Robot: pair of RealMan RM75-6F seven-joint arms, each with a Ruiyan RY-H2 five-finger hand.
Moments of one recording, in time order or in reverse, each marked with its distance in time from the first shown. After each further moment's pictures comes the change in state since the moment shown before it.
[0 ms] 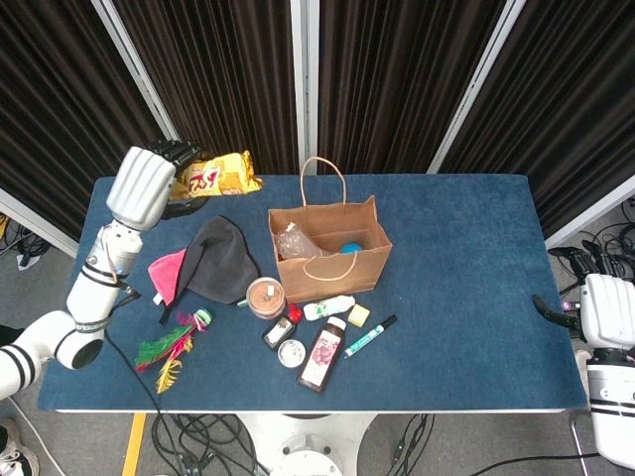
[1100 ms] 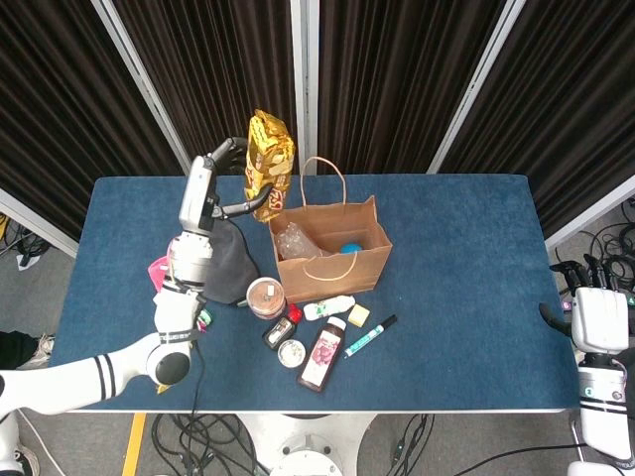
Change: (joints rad) left arm -0.046 -0.328 -0.271 -0.168 -0.297 -0.033 -0.444; right arm -0.015 -0.301 -0.033 0.524 -0.095 0.011 0.038
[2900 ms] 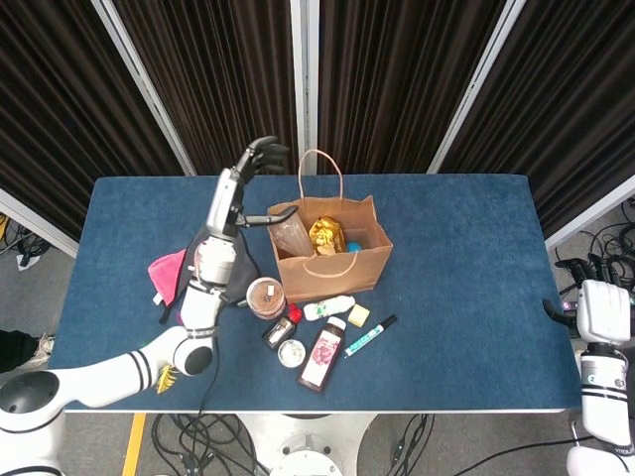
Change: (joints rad) left arm -0.026 -0.176 0.014 0.313 0.181 -0.033 -0.259; right arm 0.019 -0.011 0.051 0.040 0.076 -0.129 0.071
